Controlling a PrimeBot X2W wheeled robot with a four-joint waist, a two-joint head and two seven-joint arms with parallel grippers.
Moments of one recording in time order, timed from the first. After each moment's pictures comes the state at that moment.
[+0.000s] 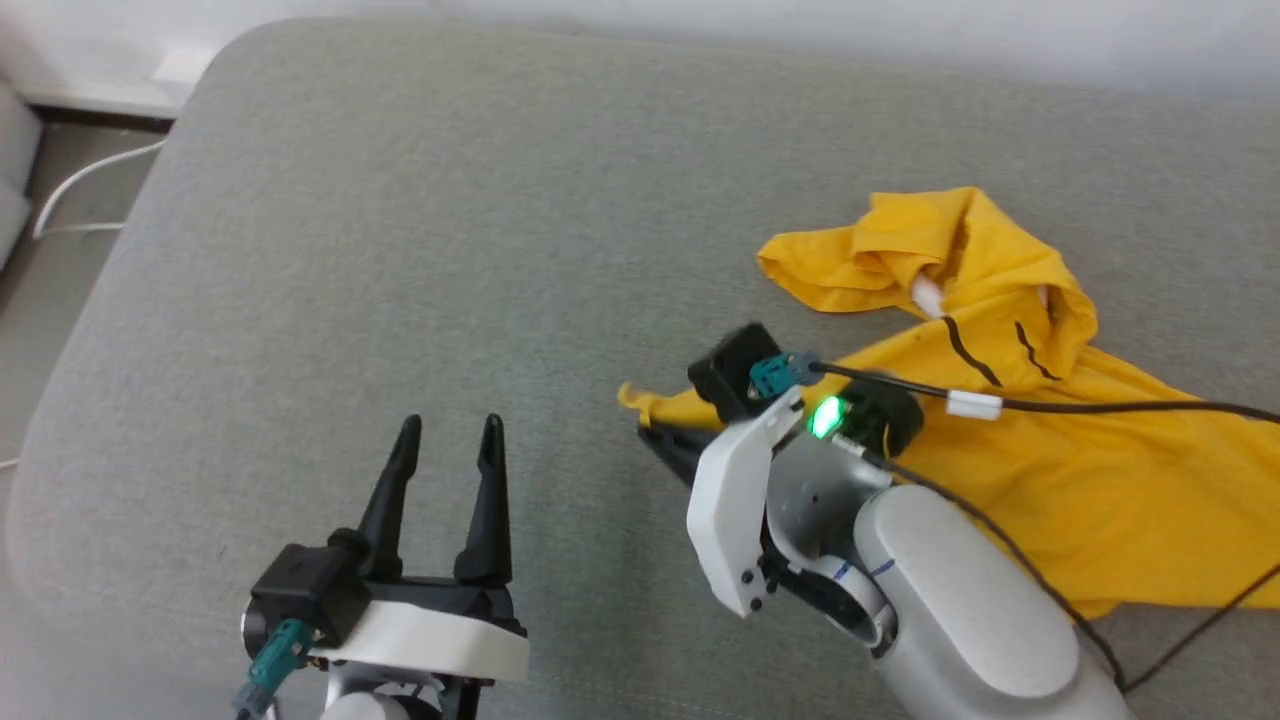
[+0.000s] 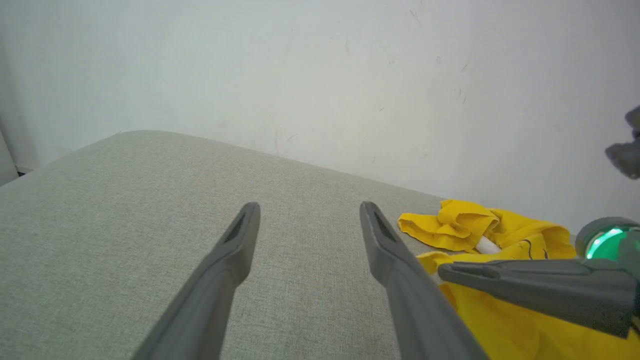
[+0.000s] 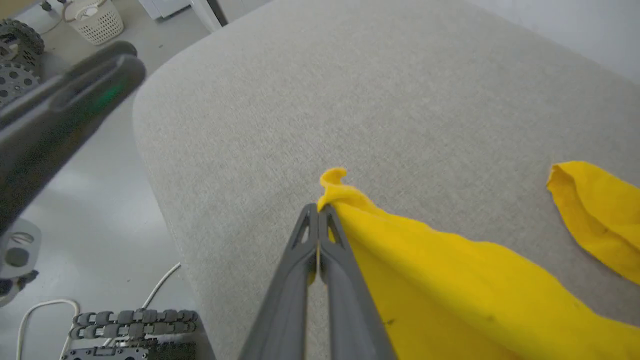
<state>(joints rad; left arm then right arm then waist) -0.01 0.05 -0.15 -0.03 -0.30 -0.01 -0.26 -0.49 -0.05 0.57 0.21 0.36 0.13 0.51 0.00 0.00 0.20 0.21</state>
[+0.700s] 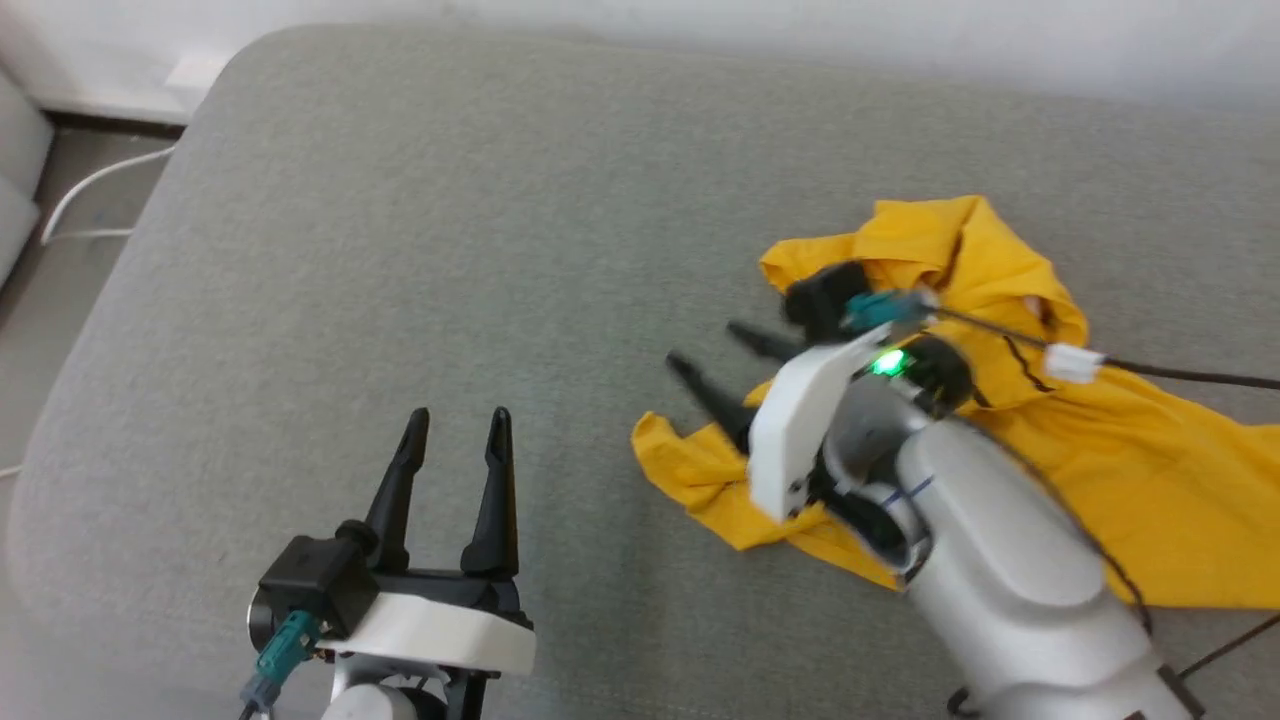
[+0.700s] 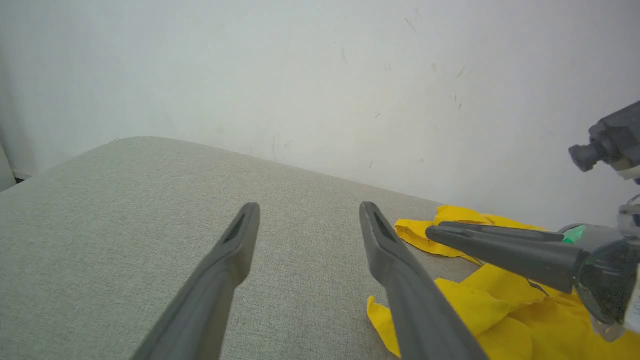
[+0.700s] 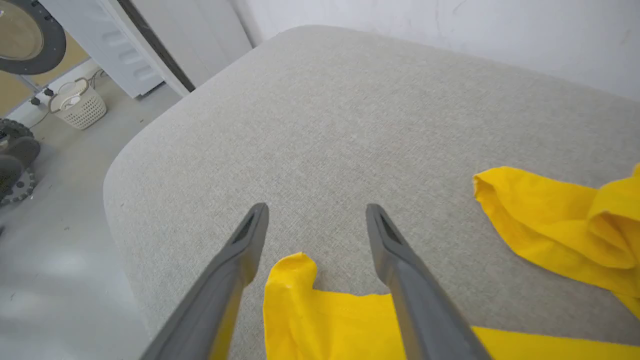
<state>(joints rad) -0.02 0.05 -0.17 -0.02 -0.31 0.00 -0.26 -0.60 -0.05 0.51 0.50 0.48 0.13 0.26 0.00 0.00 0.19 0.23</state>
